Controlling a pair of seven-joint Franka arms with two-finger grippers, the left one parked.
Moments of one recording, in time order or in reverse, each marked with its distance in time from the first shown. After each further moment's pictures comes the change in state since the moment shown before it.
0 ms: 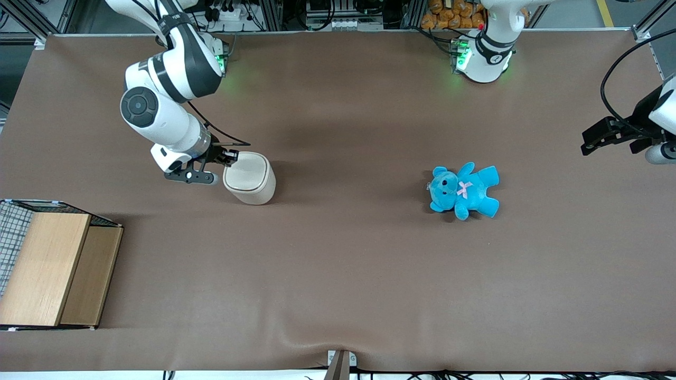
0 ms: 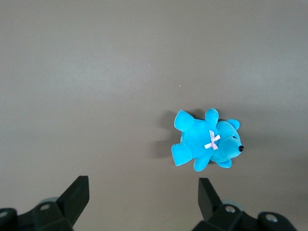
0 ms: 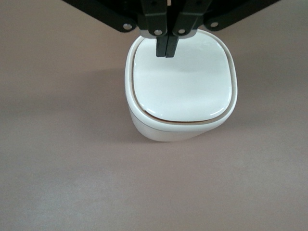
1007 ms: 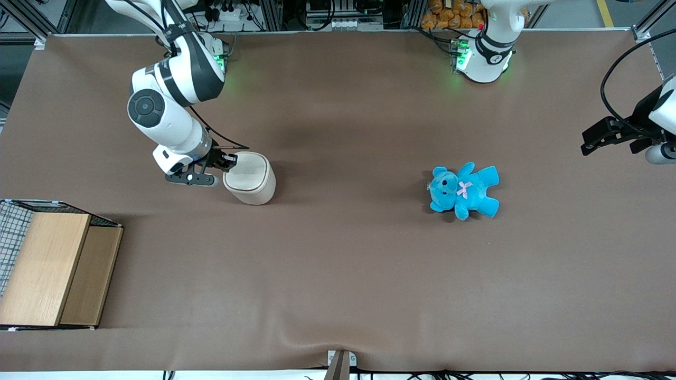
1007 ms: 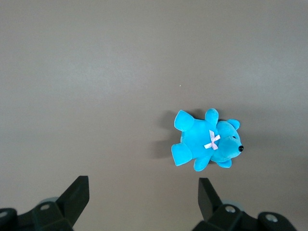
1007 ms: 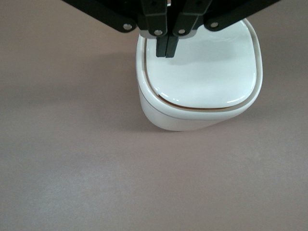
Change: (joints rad) arm -0.005 0.015 -0.001 -0.064 -0.046 0.114 -0.003
